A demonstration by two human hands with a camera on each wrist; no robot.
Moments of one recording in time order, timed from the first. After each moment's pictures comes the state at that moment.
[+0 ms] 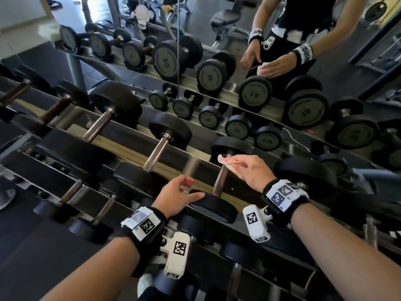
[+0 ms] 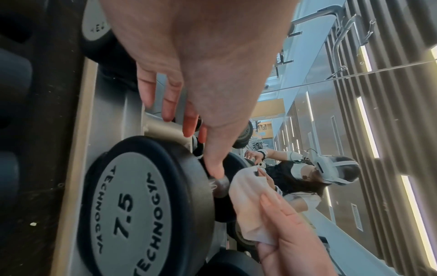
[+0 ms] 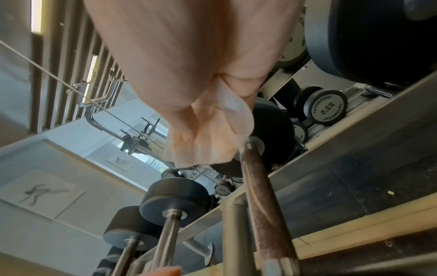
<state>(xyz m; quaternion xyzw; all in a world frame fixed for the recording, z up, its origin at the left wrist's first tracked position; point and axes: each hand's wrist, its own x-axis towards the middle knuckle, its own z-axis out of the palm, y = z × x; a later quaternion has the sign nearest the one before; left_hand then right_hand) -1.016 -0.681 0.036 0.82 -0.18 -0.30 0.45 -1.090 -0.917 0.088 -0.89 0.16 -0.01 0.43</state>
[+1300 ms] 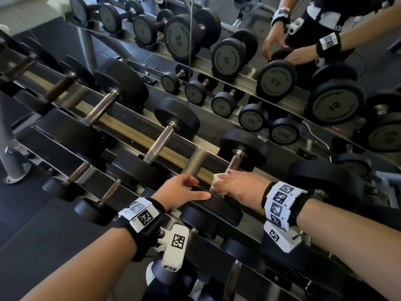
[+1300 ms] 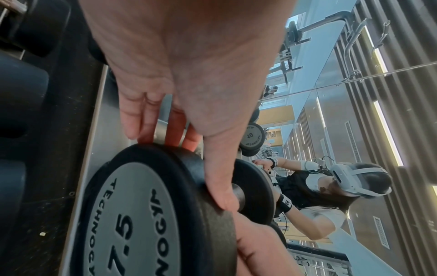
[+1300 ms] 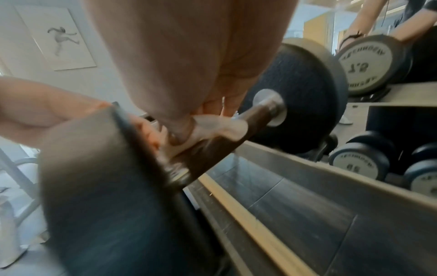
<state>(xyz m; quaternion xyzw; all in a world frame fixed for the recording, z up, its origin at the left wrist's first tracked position) -1.000 -0.693 0.017 0.83 -0.14 -0.38 0.37 -1.069 -0.916 0.046 -0.94 -0.20 0.26 0.05</state>
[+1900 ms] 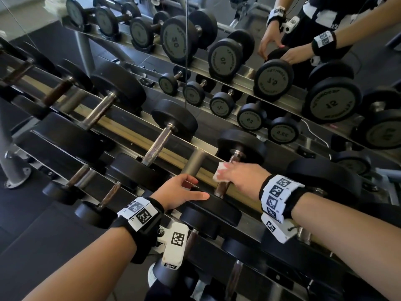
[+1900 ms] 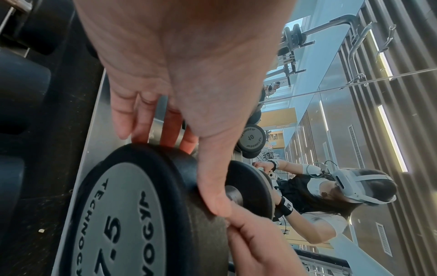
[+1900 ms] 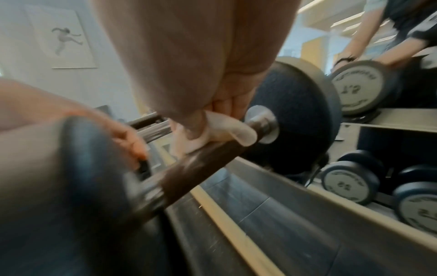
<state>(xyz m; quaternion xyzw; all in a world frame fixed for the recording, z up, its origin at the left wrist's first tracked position) -0.996 -0.696 0.018 0.83 -0.13 -0.40 0.37 -1.056 -0.920 0.058 -0.96 -0.12 0.25 0.01</state>
